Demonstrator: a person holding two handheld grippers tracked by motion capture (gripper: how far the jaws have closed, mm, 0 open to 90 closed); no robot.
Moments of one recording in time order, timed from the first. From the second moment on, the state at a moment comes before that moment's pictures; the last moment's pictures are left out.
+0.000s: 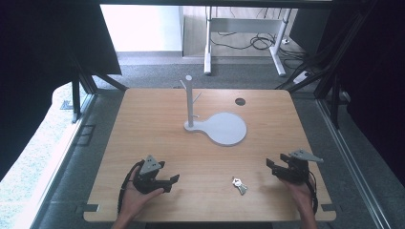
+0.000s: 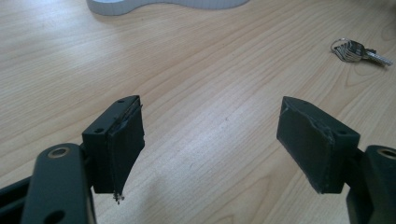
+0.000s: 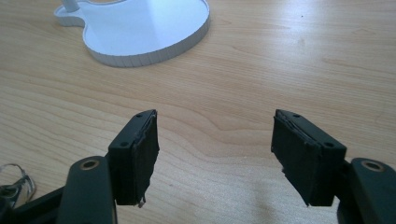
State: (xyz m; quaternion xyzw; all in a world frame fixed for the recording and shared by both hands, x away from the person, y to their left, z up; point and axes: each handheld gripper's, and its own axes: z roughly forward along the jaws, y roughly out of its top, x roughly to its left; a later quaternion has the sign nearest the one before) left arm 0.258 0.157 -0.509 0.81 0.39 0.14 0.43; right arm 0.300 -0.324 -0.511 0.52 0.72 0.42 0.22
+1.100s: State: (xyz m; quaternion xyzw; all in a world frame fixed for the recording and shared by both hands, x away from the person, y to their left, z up) left arm 0.251 0.150 -0.516 0.81 0.38 0.15 0.42; right arm 0.297 -0.304 -0.493 0.45 0.83 0.28 0.14
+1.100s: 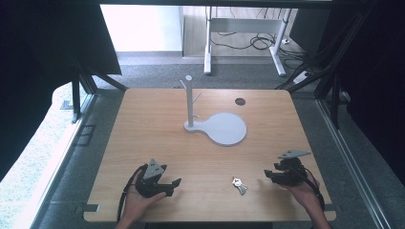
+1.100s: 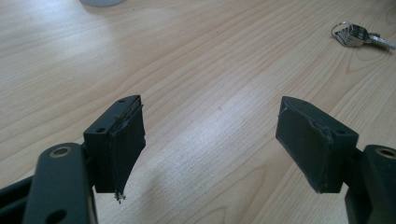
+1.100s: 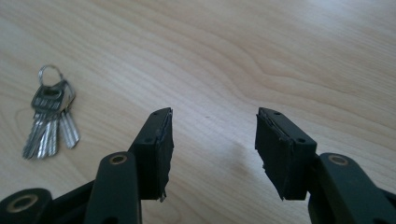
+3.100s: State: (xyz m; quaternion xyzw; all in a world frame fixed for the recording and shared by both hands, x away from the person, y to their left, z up) left arm 0.247 0.146 -0.517 0.82 0.38 0.15 0.41; right arm 0.319 -0.179 -0.492 0.37 0.91 0.19 0.01
